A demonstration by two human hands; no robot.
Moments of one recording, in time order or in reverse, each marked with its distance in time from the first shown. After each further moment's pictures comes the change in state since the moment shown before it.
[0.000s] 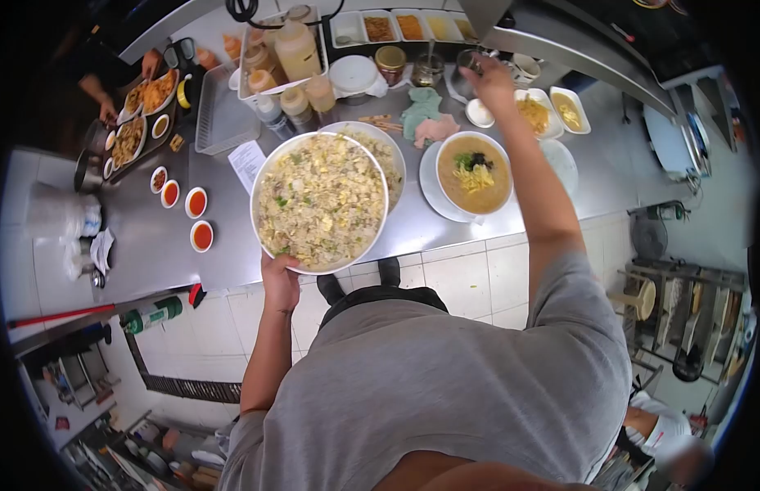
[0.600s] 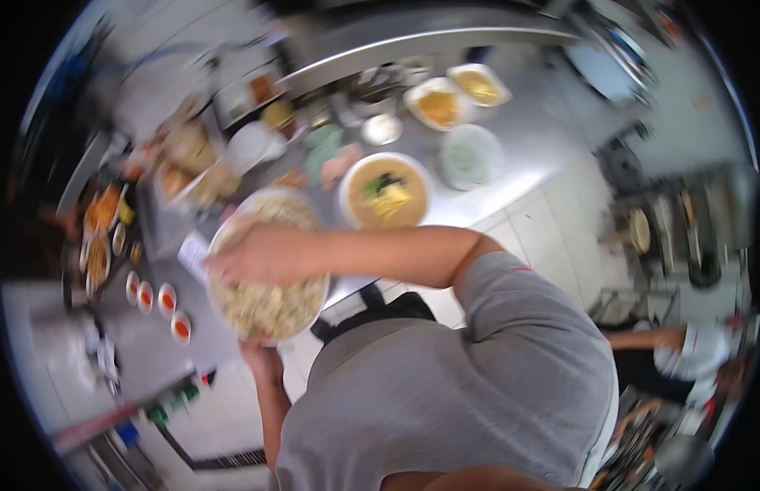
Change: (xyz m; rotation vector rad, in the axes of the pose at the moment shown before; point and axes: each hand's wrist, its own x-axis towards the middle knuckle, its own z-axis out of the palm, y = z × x) left_hand -0.019 0.017 -0.066 0.027 -0.001 0.078; right_hand -0.097 -0.320 -0.044 0.645 -0.493 -0.817
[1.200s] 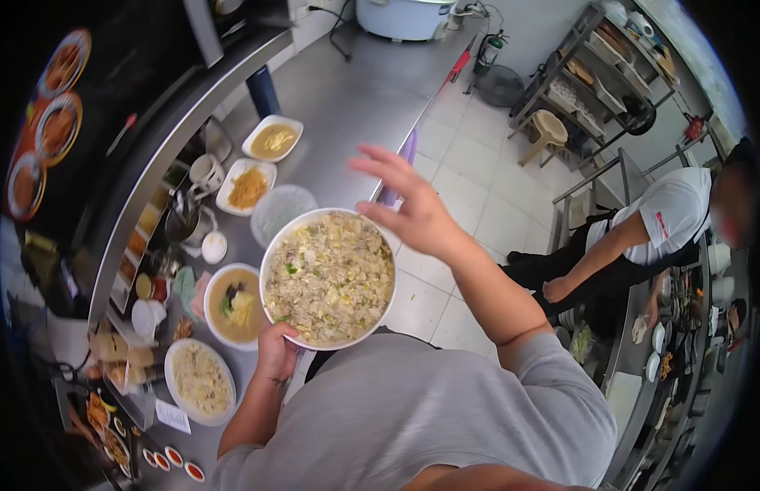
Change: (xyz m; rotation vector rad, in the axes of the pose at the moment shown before) left_hand -0.037 -0.065 0.261 0.318 -0.850 -0.505; right_hand -0.342 -0.149 -0.158 -0.372 0.993 0.914
